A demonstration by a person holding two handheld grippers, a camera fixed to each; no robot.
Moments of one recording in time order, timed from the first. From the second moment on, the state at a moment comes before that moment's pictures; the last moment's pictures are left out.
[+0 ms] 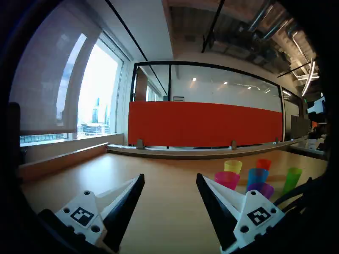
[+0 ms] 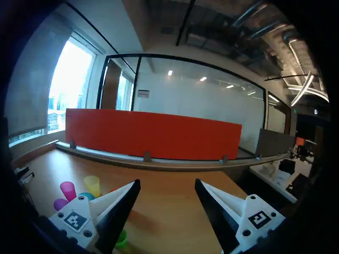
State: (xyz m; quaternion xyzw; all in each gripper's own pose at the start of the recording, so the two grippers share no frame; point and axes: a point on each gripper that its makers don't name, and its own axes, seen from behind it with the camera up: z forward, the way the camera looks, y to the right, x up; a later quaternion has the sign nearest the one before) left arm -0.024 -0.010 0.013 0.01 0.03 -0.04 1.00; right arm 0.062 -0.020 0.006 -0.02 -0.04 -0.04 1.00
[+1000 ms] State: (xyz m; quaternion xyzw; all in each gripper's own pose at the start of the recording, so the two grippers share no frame) left arm -0.033 -0.004 0.014 0.01 0.02 -0.02 1.00; right arm 0.091 -0.011 0.001 -0.03 0.00 -0.04 1.00
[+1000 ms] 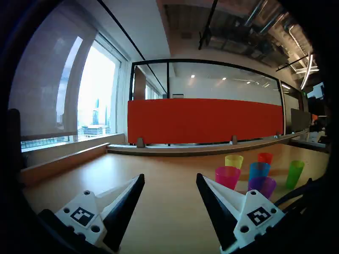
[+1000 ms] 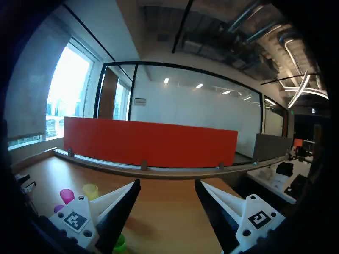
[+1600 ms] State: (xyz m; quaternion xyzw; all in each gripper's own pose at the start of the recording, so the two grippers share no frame) left arm -0.034 -0.004 0.014 0.01 0.02 -0.02 1.00; right arm 0.121 -0.002 0.017 -0.04 0.03 -0.01 1.00
